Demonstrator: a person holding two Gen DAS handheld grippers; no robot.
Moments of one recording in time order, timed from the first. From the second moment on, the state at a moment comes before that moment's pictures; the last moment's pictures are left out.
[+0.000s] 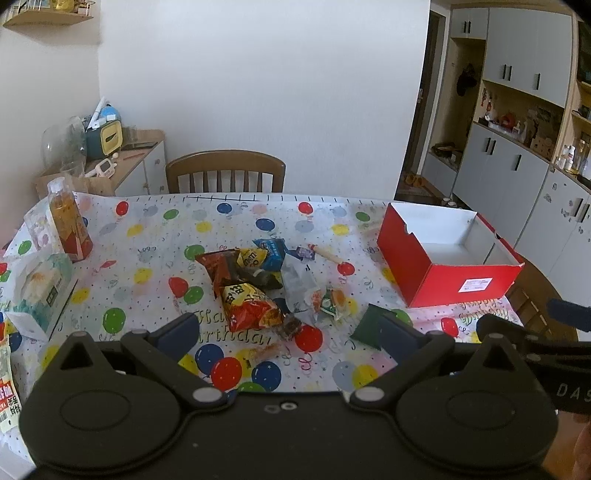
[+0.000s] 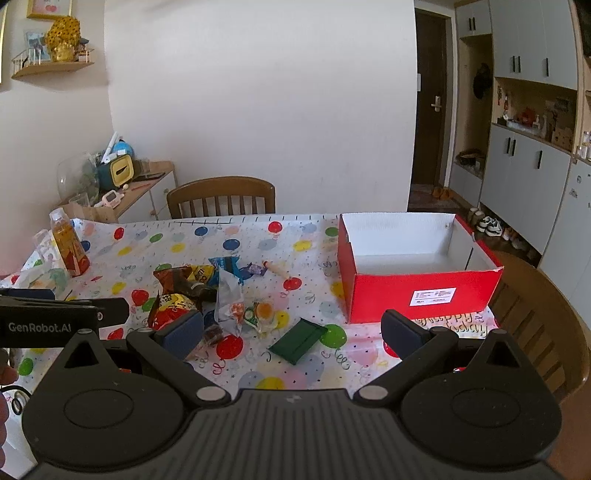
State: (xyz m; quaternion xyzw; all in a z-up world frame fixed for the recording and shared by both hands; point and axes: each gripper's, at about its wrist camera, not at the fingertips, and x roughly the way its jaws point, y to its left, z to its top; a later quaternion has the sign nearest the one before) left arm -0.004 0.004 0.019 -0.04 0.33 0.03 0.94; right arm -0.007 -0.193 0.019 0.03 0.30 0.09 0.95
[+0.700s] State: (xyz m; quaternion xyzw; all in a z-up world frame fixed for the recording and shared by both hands) left arm -0.007 0.000 0.024 -0.04 0.31 0.02 0.95; right arm -0.010 -0.199 0.020 0.04 0.29 0.09 0.95
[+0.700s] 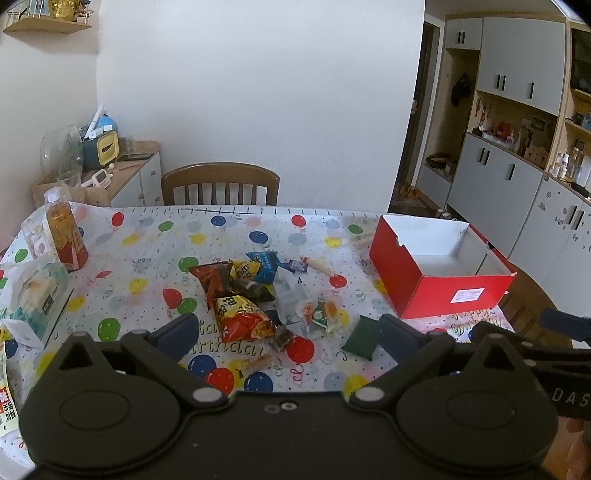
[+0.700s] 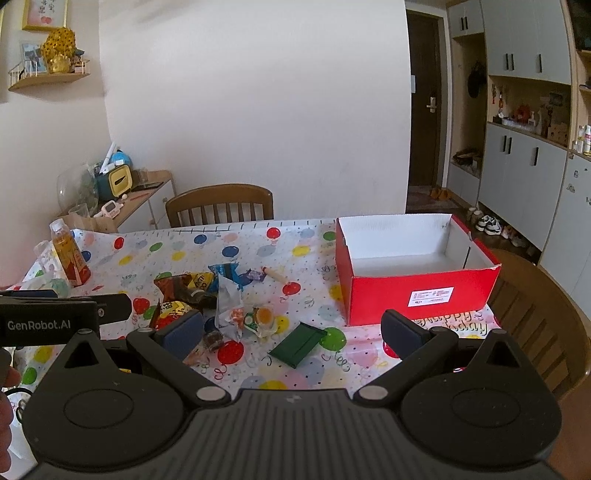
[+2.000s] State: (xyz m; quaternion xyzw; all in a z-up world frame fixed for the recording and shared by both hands) left arm 0.011 -0.004 0.027 -0.04 0.29 -0.01 0.96; right arm 0.000 -0.200 0.024 0.04 0.27 0.08 0.96
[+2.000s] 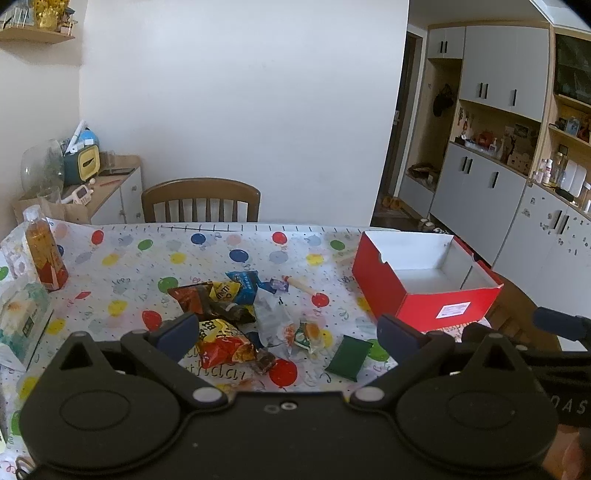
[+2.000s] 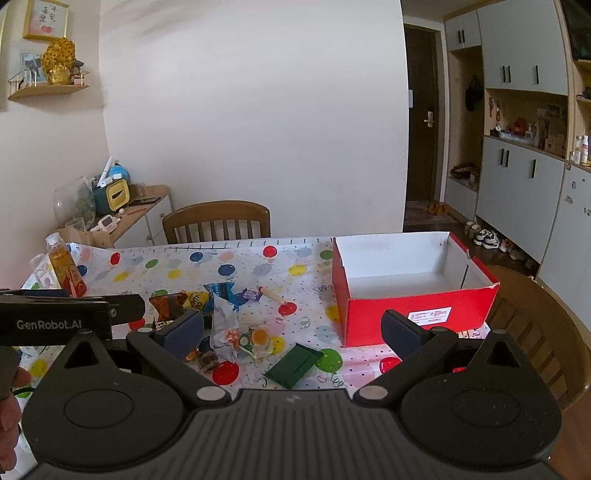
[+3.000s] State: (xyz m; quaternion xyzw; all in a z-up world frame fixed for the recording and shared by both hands) left arm 0.092 0.036 -0.030 -0.05 0.36 0.05 0.93; right arm 0.093 -0.194 -0.066 0.02 0.36 0.10 0.93
